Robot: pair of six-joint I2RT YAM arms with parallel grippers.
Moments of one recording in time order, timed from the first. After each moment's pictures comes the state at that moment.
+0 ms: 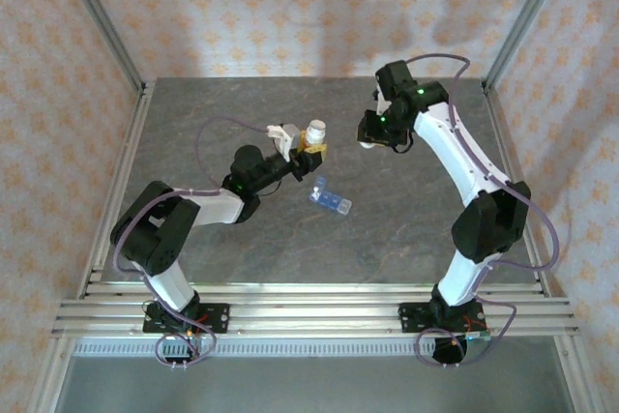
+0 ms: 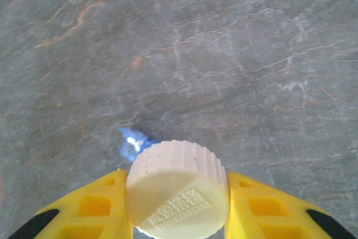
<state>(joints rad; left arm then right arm) -0.49 1.71 0.73 1.06 0.41 -0.17 0.36 1.74 1.79 -1.18 -0.18 0.42</state>
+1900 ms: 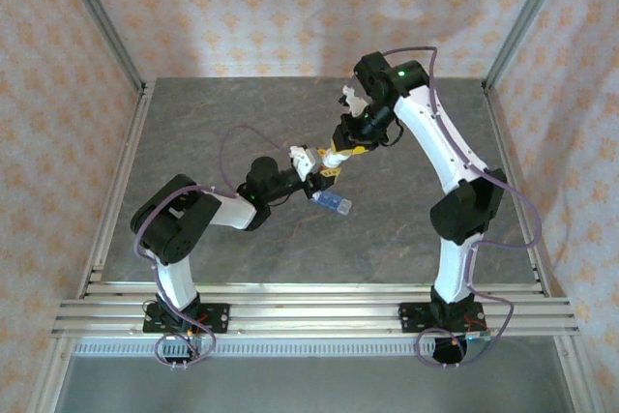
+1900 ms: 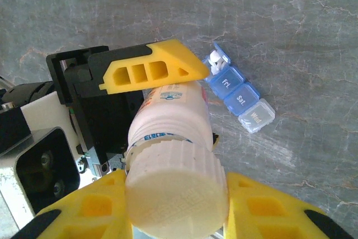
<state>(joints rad) -0.57 1.82 0.72 1.11 0.45 0.06 0.44 1.93 2.13 -1.54 -0.44 0.20</state>
